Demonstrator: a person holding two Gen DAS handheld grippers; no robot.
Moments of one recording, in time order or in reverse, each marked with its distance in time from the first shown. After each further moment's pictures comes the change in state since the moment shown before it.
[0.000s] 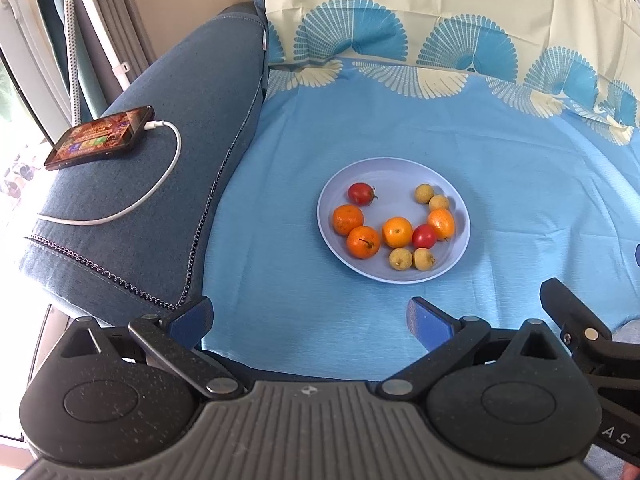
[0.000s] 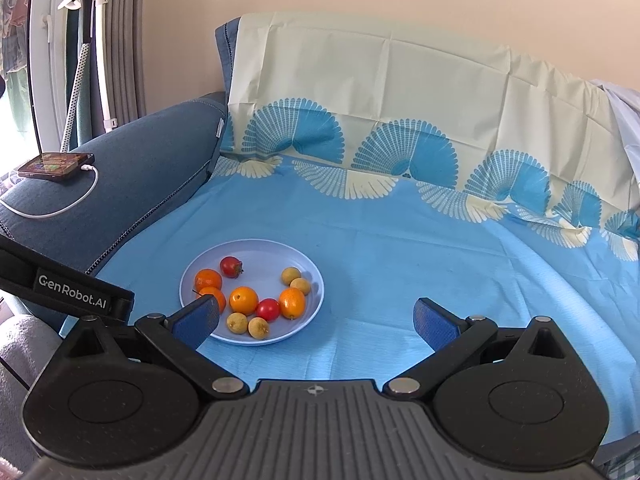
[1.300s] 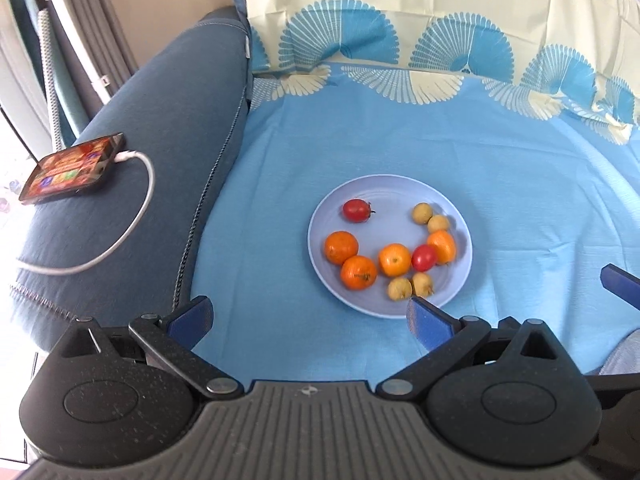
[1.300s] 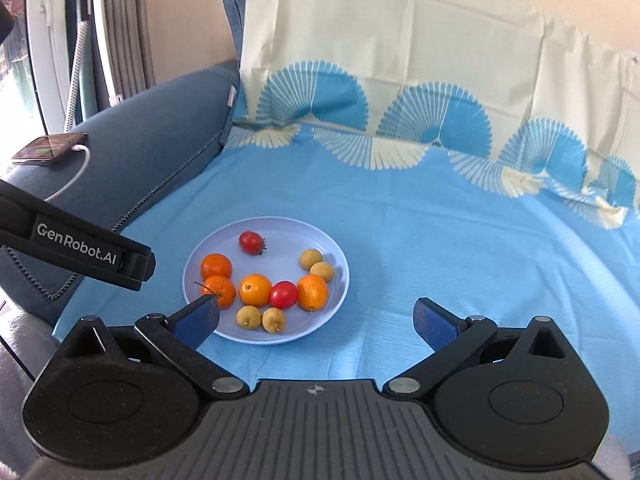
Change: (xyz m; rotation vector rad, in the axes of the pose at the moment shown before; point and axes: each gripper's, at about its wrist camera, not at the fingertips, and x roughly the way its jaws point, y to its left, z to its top) left arm 0.025 -0.004 0.033 0.033 -0.005 -0.021; right arm 0.053 0.001 0.005 0.006 0.089 0.072
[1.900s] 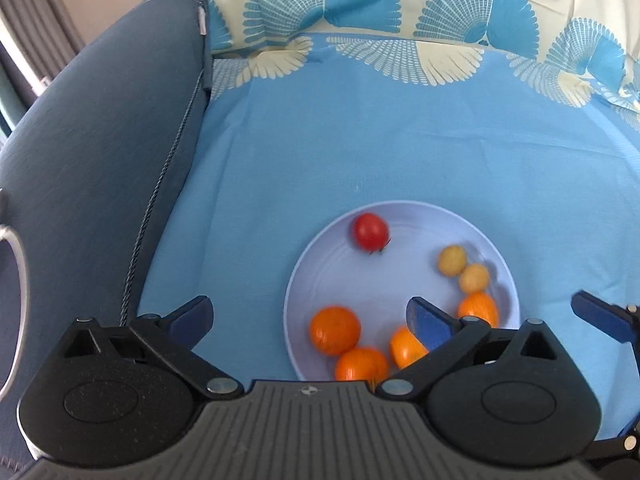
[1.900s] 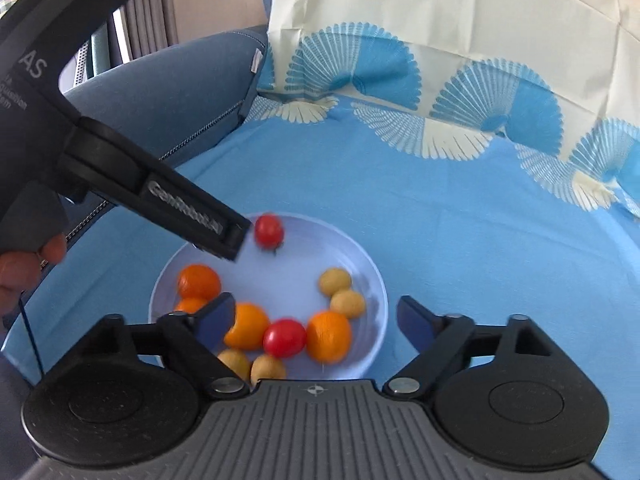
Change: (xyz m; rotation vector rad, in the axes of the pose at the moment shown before) left arm 0.128 -0.021 0.074 0.050 0.091 -0.026; right arm 0.122 -0.003 0.022 -0.060 0.082 0.119
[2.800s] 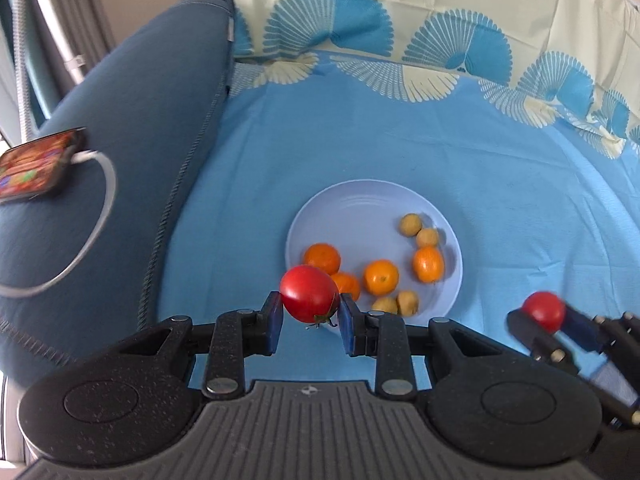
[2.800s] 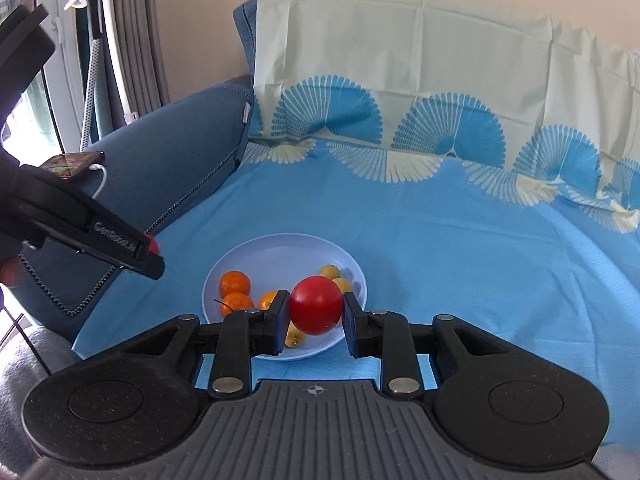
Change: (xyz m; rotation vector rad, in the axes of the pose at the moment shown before) left arm -0.079 0.018 -0.045 -0.074 -0.027 -0.069; right arm -0.108 0.014 -0.022 0.085 -0.103 -0.049
